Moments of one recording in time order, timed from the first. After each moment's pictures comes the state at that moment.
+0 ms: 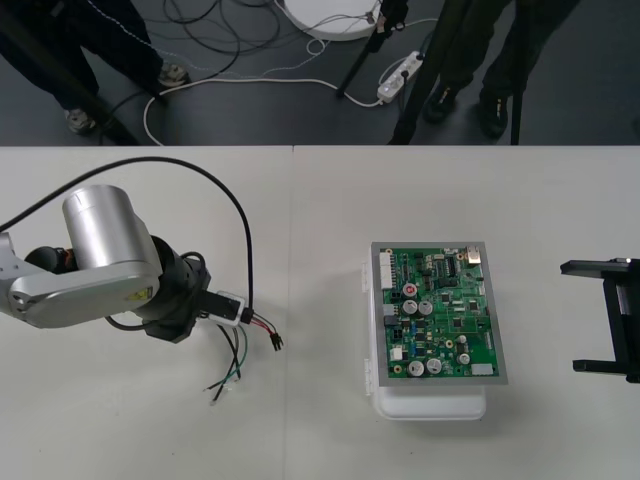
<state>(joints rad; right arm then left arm) -0.16 -1.20 0.56 -1.30 0.22 -1.53 0.83 -0.88 1.02 -1.24 -1.75 -2.16 -1.05 0.84</state>
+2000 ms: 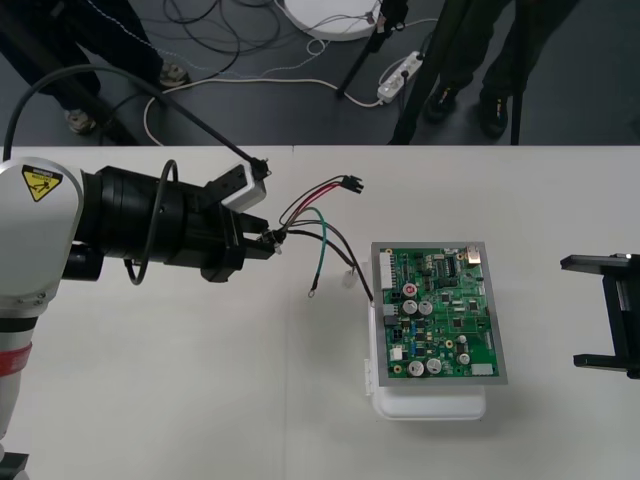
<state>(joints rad) -0.17 -1.20 0.56 -1.31 0.20 -1.53 0.80 -0.36 0.40 -0.03 -1.89 -1.98 -1.46 0.67</state>
